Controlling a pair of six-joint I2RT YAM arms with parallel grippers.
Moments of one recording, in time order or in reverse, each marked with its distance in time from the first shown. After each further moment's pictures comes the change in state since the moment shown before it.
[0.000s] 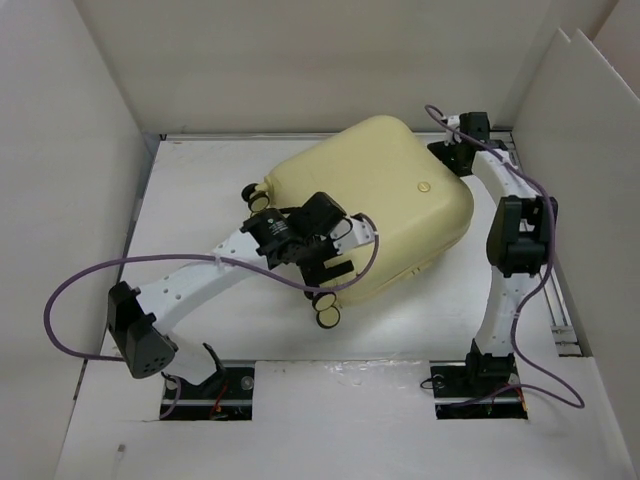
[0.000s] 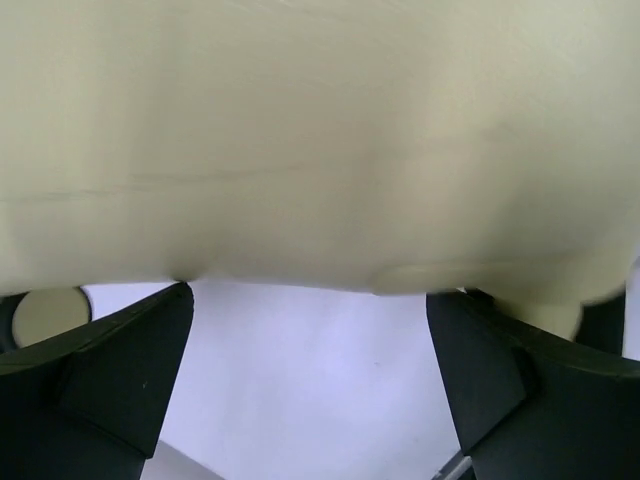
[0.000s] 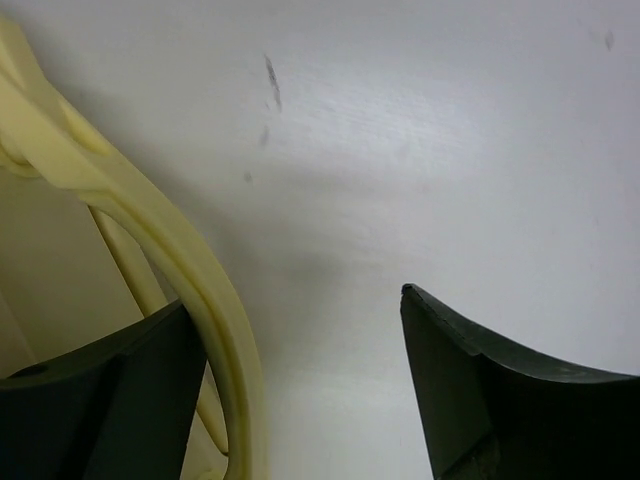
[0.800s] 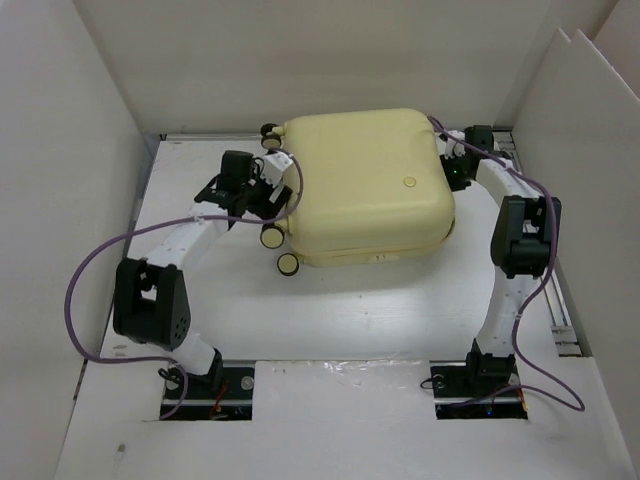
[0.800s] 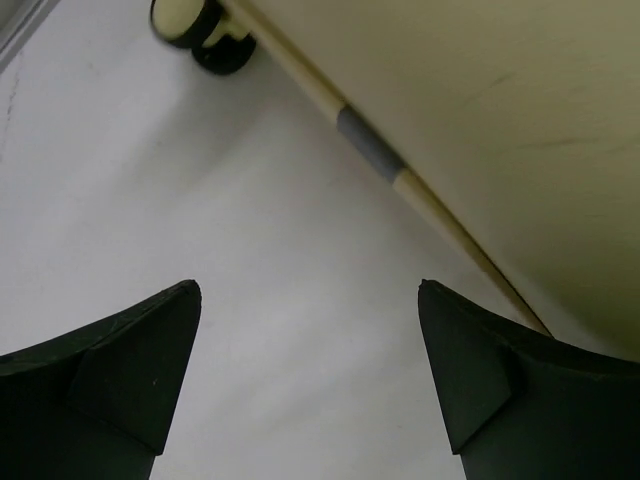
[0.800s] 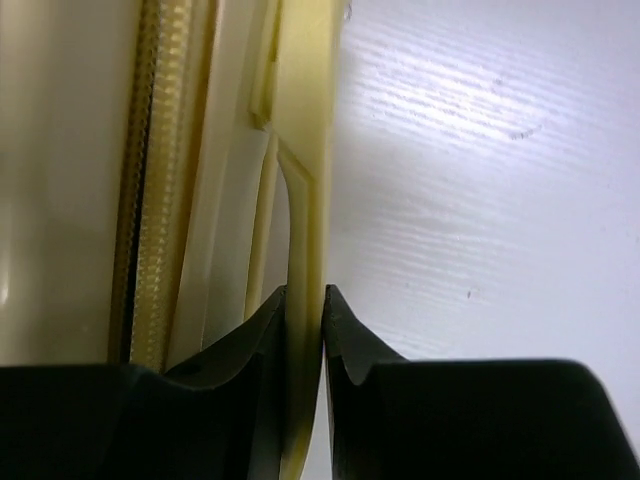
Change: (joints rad) left arm 0.691 0.153 -0.191 0.653 0.291 0.046; right arm -0.040 -0.048 -0.153 -0.024 -0.179 -0.034
